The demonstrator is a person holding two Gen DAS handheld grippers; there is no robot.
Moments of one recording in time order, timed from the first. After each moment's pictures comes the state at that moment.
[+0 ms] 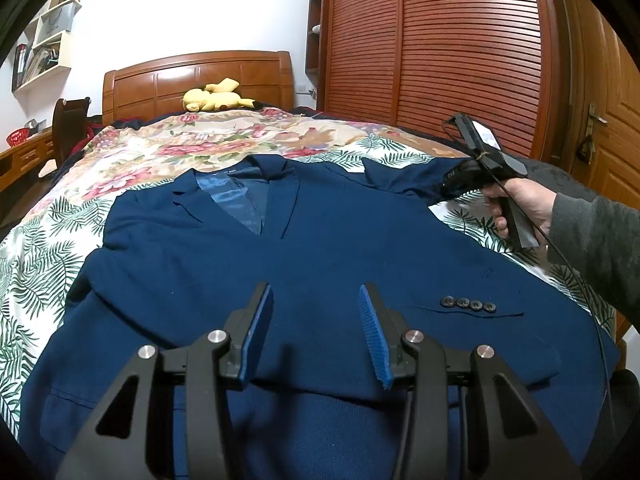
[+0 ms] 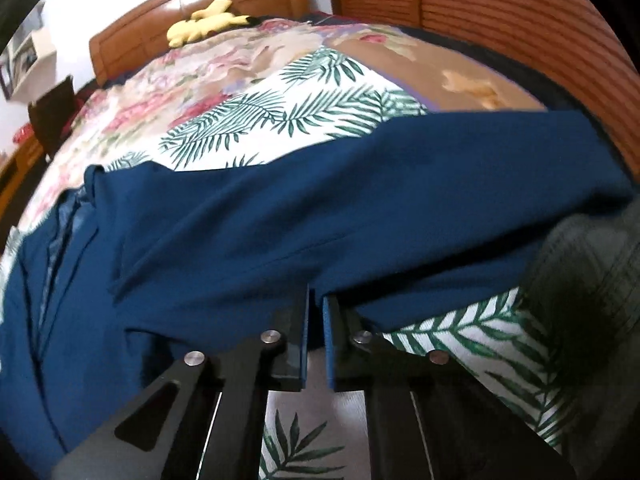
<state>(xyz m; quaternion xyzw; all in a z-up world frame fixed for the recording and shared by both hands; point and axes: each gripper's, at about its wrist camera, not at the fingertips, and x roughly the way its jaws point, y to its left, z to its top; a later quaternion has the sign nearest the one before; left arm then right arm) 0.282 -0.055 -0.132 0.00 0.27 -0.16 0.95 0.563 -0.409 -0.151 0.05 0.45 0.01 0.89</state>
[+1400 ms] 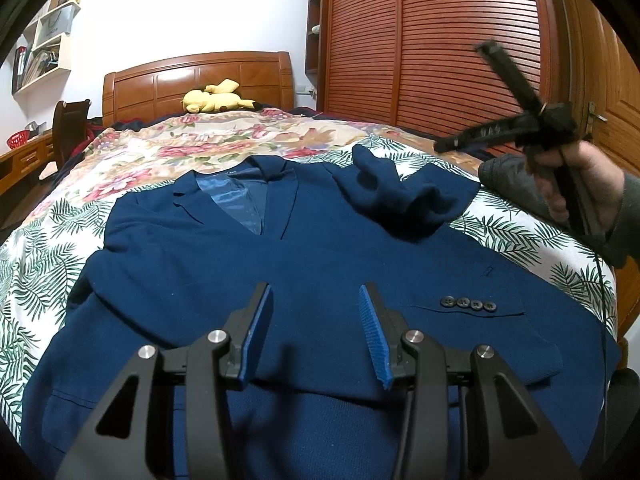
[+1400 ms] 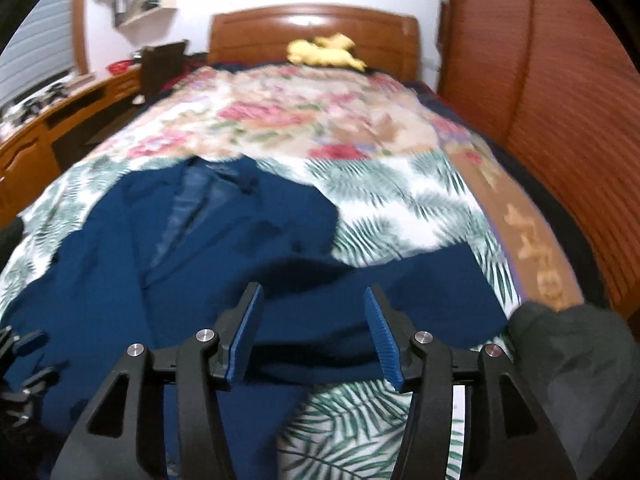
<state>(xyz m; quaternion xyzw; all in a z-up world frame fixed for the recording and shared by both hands) 0.282 -0.054 -0.132 0.00 0.27 -0.16 0.95 0.473 -0.314 -0.062 -0.08 0.38 0.14 0.91</state>
